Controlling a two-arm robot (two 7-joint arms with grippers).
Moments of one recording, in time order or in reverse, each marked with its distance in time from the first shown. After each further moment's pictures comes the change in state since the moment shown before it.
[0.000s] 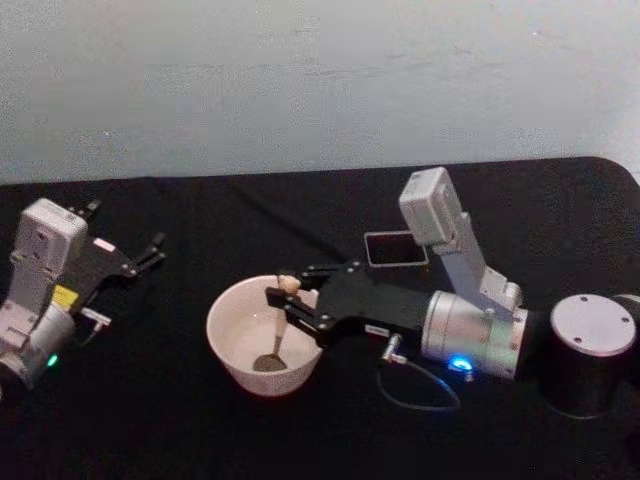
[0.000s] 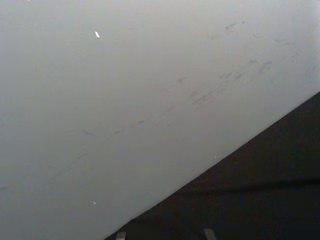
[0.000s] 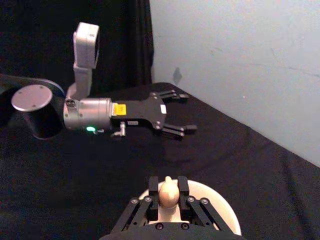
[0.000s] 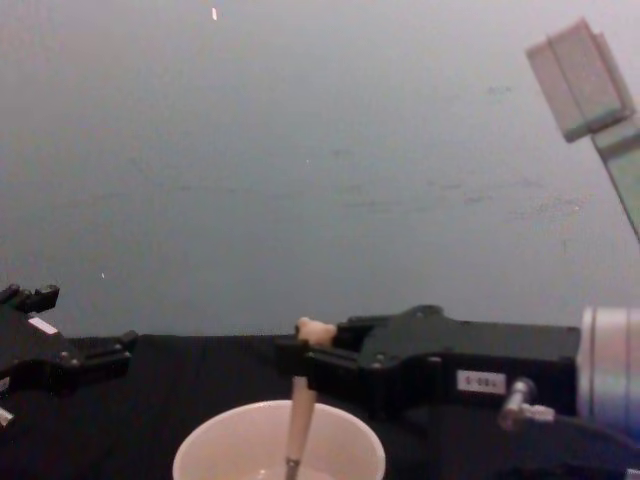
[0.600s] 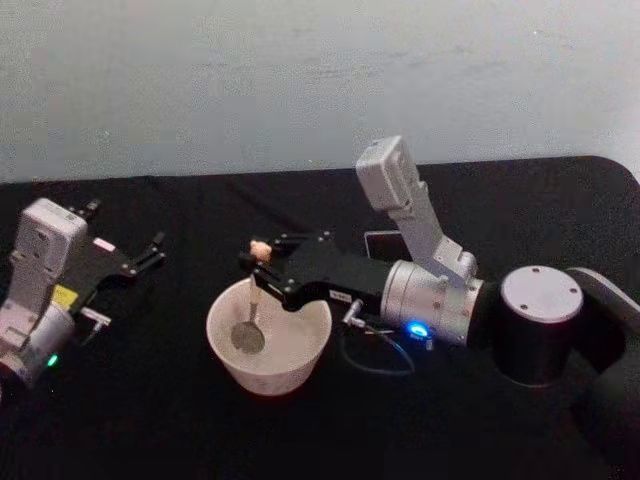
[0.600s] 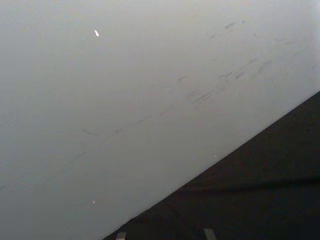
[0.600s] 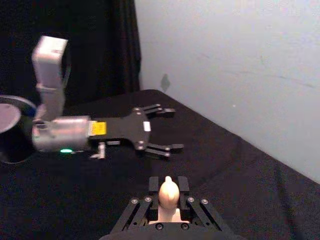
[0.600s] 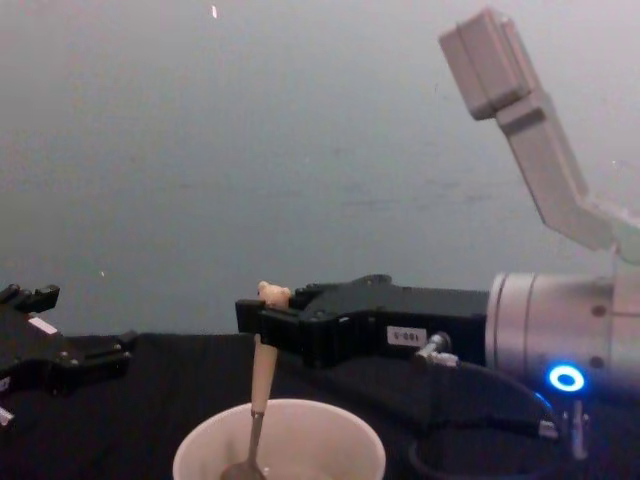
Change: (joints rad) left arm 0.000 0.000 0.000 0.000 0.000 0.000 0.000; right arm 0.097 -0.108 -0.031 0.117 -0.025 0.011 -0.056
